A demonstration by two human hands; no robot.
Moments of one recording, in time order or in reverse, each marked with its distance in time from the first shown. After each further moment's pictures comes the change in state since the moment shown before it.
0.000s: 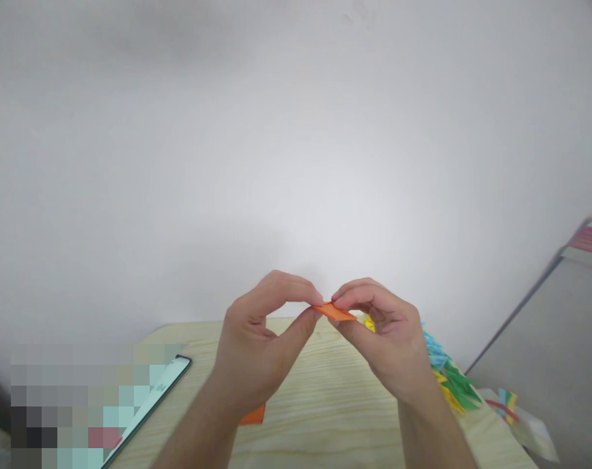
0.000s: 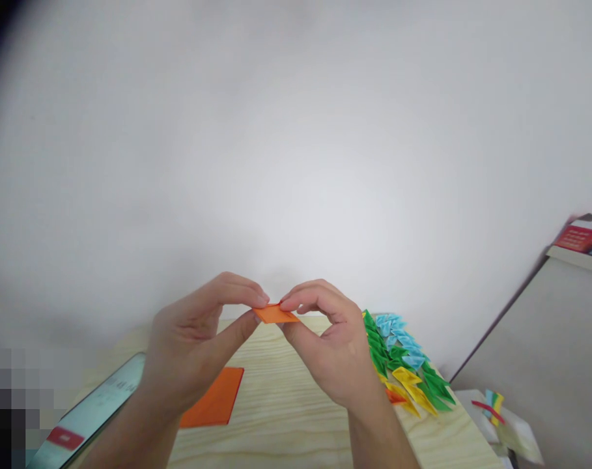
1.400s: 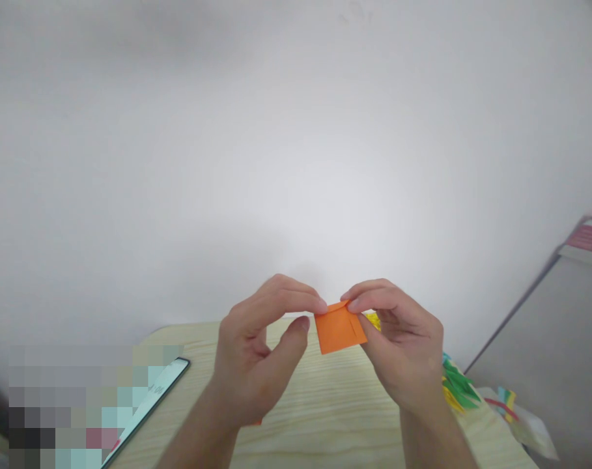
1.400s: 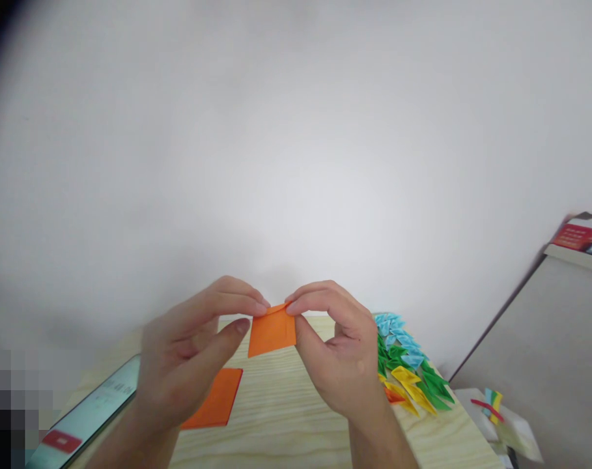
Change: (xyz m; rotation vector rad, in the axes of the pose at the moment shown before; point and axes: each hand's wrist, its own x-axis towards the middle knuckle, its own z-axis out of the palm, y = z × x) left_hand -0.004 -0.002 -0.007 -0.094 -0.049 0.050; right_hand 0.001 -0.003 0.006 -0.003 0.116 -0.154
